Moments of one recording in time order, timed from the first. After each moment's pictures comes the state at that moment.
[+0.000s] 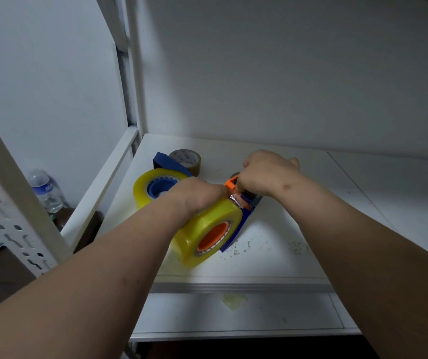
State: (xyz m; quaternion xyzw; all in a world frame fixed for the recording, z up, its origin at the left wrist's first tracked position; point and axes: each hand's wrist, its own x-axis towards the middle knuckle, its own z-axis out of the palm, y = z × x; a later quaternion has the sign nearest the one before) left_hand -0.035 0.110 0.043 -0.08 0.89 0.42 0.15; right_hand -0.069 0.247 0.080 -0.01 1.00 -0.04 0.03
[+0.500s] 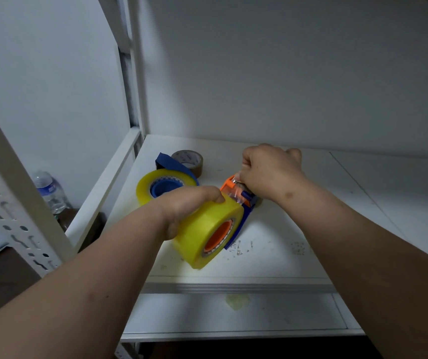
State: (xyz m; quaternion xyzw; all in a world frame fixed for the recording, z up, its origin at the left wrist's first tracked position) left_hand -0.015 0.084 0.035 -0.12 0.74 0.61 0.25; right_hand -0.063 0.253 0.078 -0.11 0.99 -0.03 -0.12
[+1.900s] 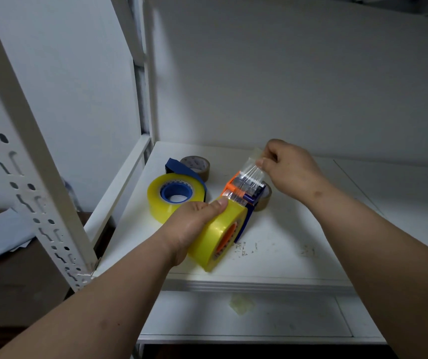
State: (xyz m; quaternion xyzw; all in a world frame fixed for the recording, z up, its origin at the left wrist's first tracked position) left_hand 0.020 0.087 0.007 -0.04 0.70 0.70 0.13; right_hand -0.046 0.273 0.095 -0.10 0.96 -0.23 -0.14
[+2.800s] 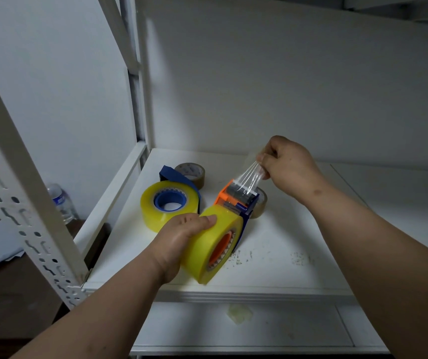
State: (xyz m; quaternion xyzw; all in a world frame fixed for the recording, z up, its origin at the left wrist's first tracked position) left_hand 0.022 0.085 -0.009 -0.04 0.65 0.75 0.09; right_hand -0.062 0.284 0.100 -0.08 0.92 -0.35 -0.15
